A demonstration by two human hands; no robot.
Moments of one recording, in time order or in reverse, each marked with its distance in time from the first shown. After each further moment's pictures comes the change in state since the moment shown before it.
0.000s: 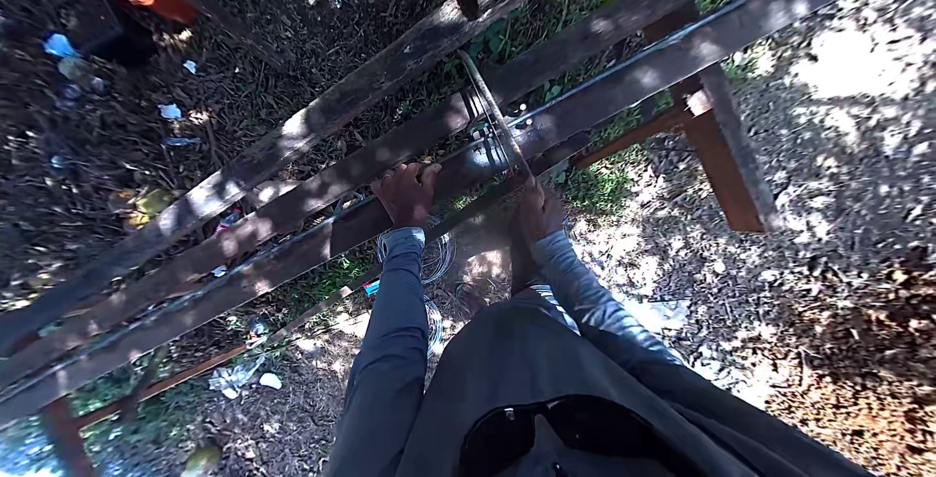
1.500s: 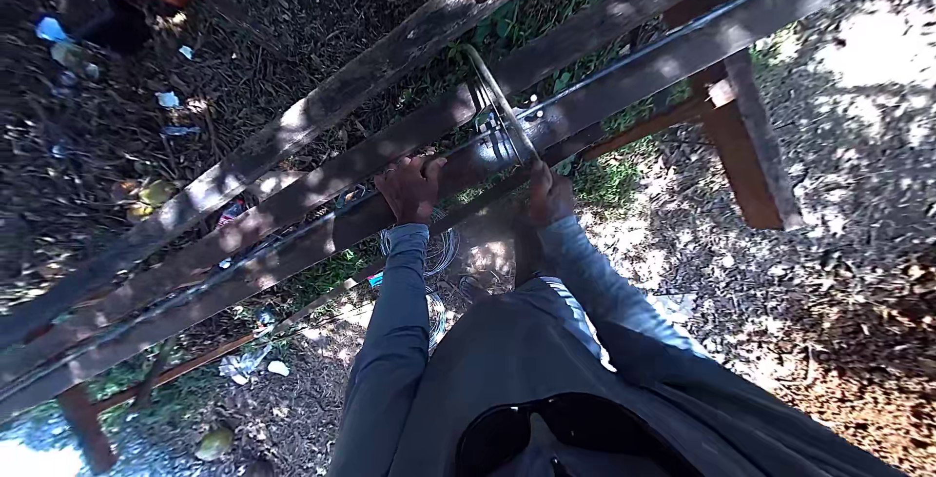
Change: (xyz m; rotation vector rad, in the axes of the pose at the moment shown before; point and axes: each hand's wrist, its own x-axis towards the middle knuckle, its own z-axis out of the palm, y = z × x) left_hand 0.004 0.002 0.003 0.036 -0.103 -0.047; right_hand 0.018 -0.022 -0.006 -0.075 -0.033 0.101
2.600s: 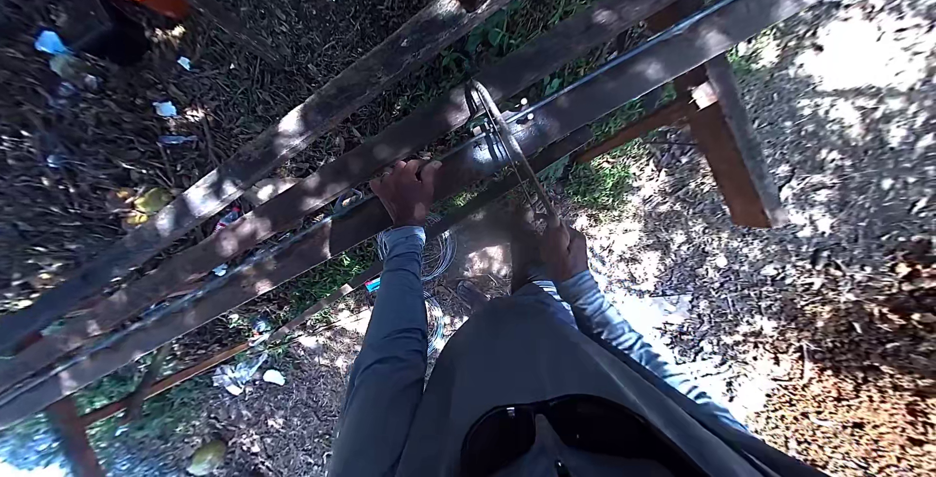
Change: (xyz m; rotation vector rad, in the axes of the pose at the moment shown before) left_hand -0.005 0.000 -0.002 -0.017 0.047 0.018; right_hand -0.078 0.081 -0.010 0.144 0.042 -0.089
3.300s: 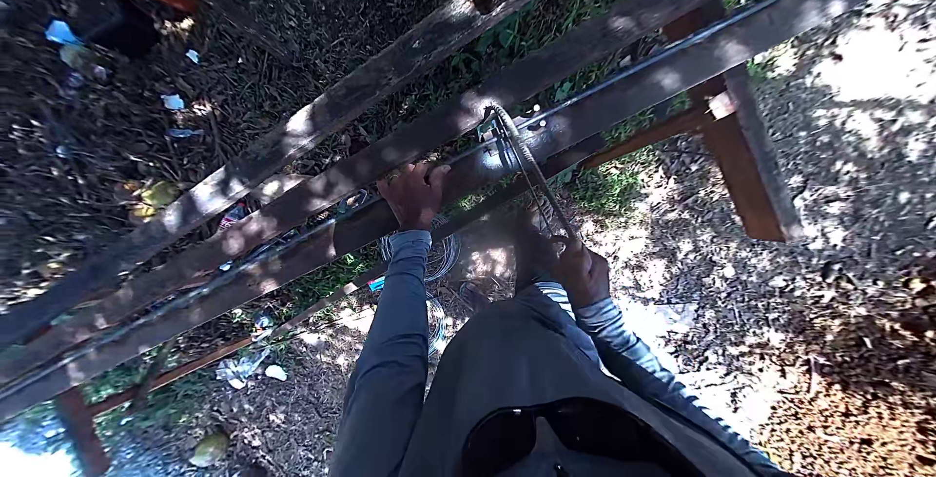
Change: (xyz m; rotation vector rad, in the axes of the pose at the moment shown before) left_hand 0.002 0.002 -0.006 -0.007 -0.023 -0.015; right_hand -0.014 -0.011 -0.014 -0.031 0.011 0.001
